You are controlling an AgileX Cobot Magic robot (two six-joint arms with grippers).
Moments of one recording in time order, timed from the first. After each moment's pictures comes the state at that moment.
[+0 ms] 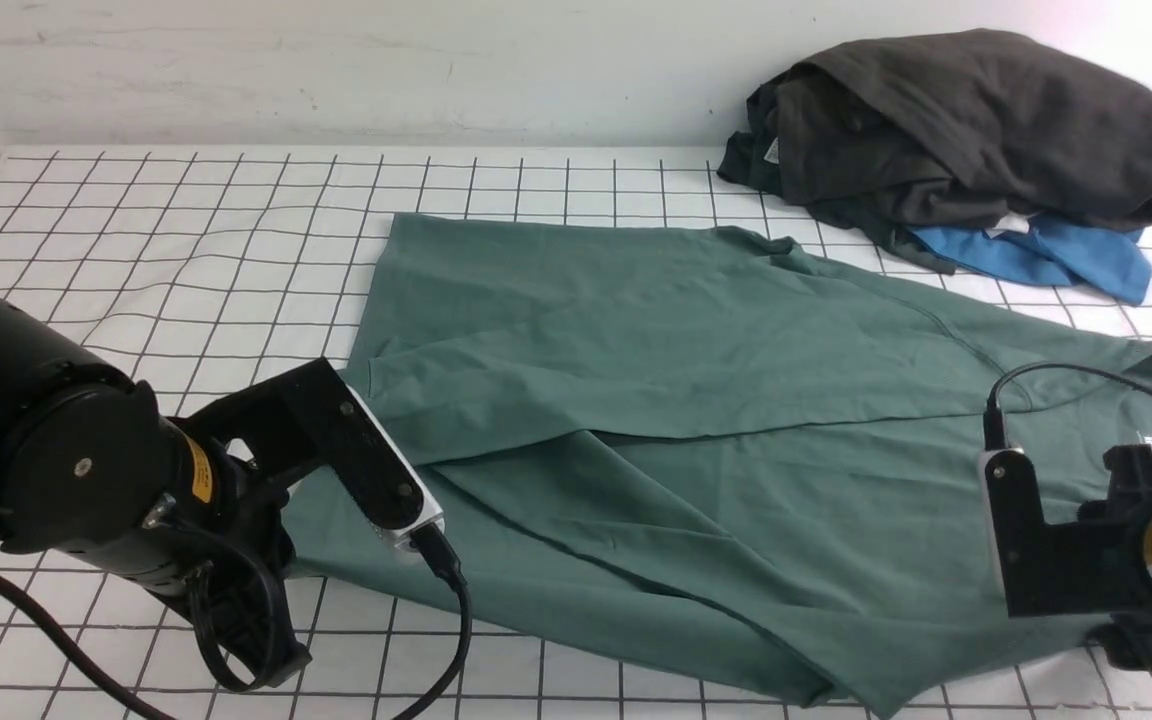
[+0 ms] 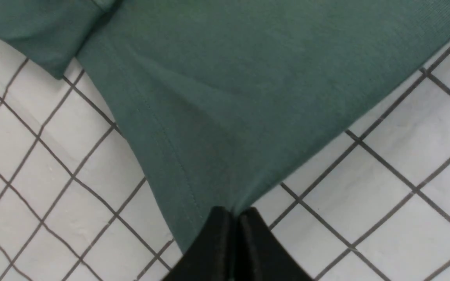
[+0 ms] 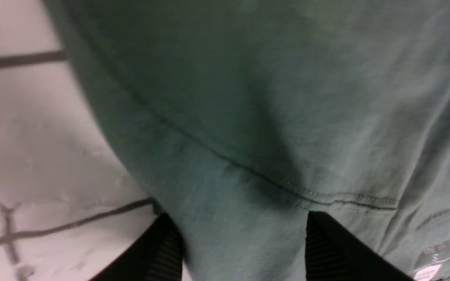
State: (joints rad) right arm 0.19 1.60 -0.64 -0.77 0.48 -0.68; left arm -0.44 1.34 -0.82 0.12 0.76 0.36
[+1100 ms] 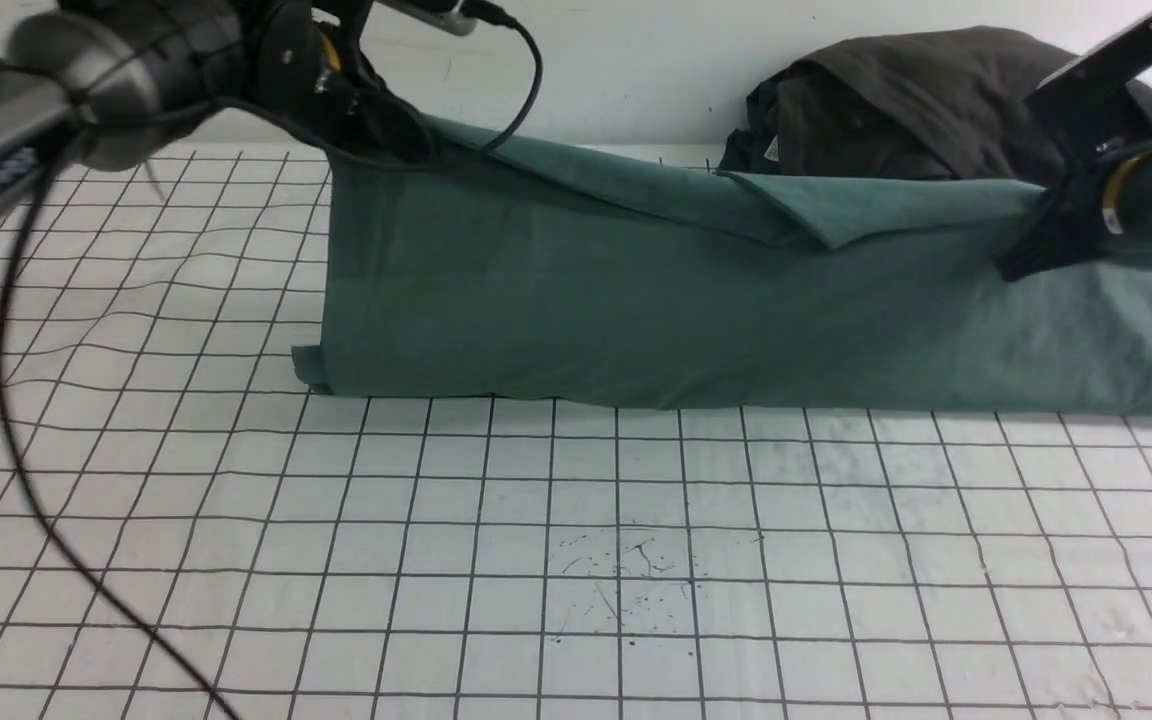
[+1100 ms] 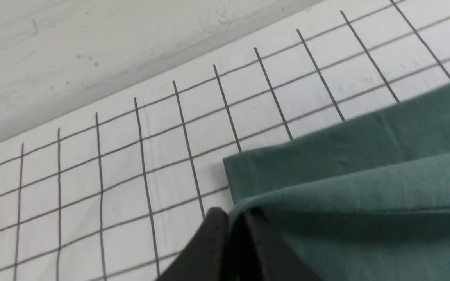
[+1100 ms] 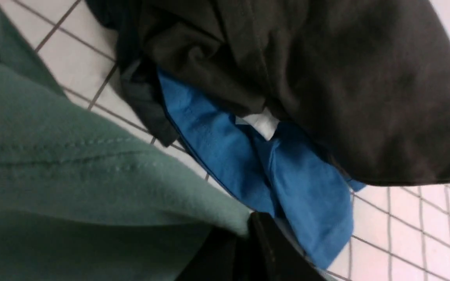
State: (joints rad) right arm 0.05 1.99 -1.44 -0.86 0.37 0.38; left arm -0.24 2.17 -1.97 0.23 0.57 -0.03
